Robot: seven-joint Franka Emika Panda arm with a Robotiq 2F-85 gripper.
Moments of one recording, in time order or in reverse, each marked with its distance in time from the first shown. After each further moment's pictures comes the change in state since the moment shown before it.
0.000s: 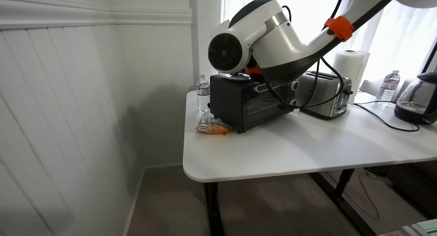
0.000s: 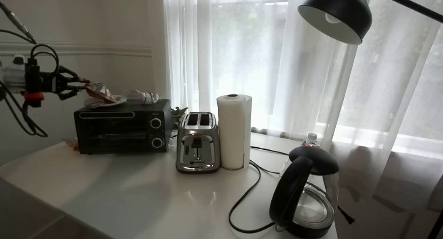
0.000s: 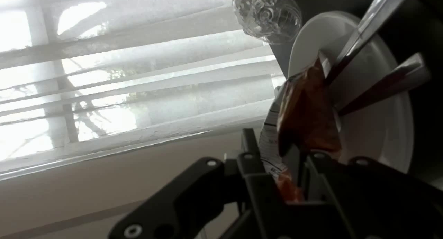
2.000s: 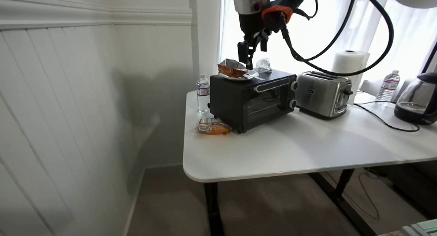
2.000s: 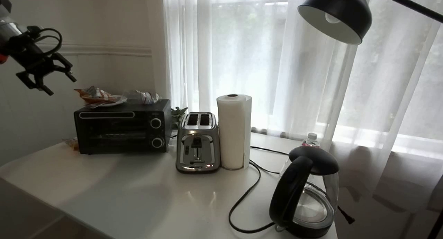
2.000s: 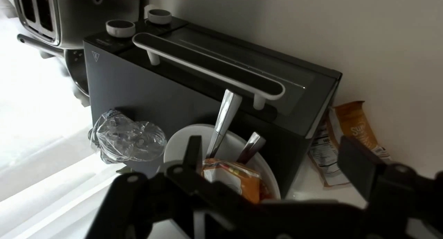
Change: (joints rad) arm -0.153 -0.251 0.072 0.009 0.960 0.158 -0.301
